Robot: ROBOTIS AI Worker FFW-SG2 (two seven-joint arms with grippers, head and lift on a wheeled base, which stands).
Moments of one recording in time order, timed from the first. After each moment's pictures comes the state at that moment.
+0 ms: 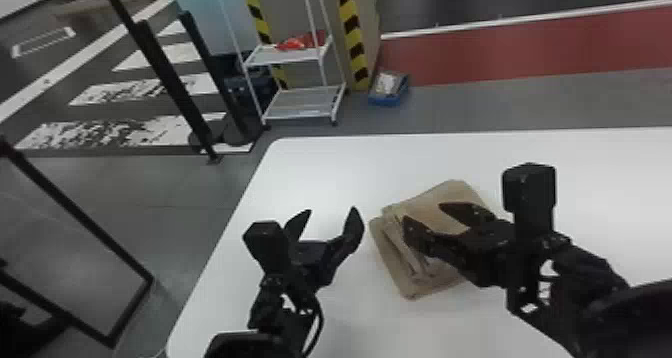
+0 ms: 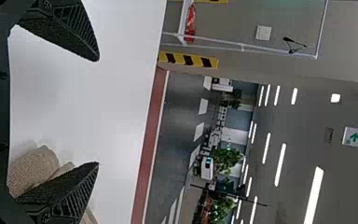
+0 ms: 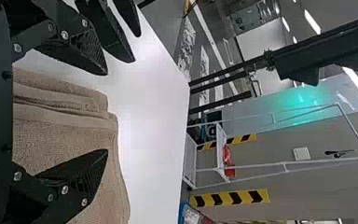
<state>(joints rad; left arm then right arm) 0.29 0.00 0.14 -1.78 0.19 0.09 -0.14 0.02 0.00 0.39 -1.87 -0.16 0.66 0.31</state>
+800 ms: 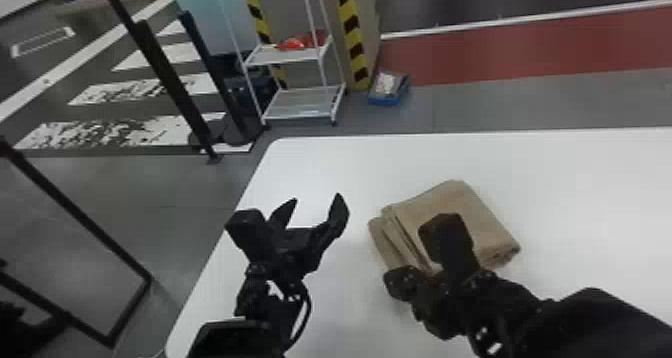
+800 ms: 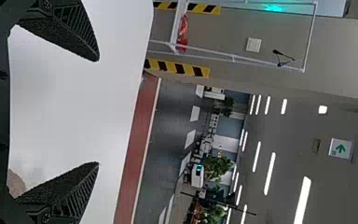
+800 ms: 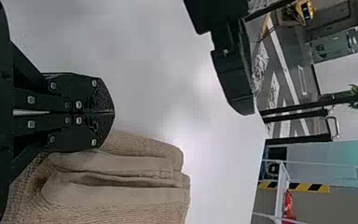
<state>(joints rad) 0.26 0.00 0.19 -1.80 0.22 0.11 -0.15 -0.02 0.00 0.58 -1.77 0.04 0.82 0.37</state>
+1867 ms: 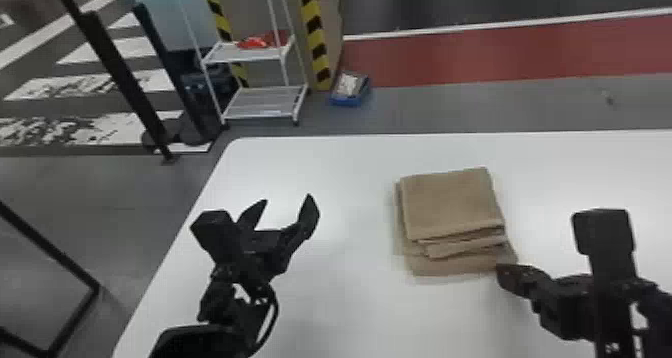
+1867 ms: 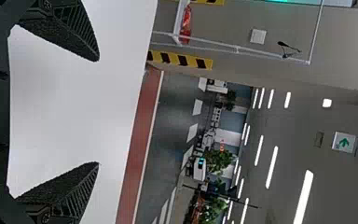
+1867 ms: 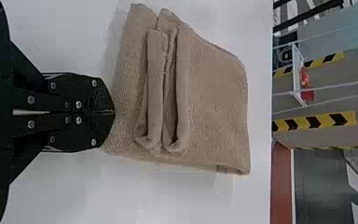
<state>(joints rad) 0.25 0.00 0.15 -1.78 0.22 0.11 -0.14 0.19 -0.04 0.11 -2.07 0.08 1.01 0.41</state>
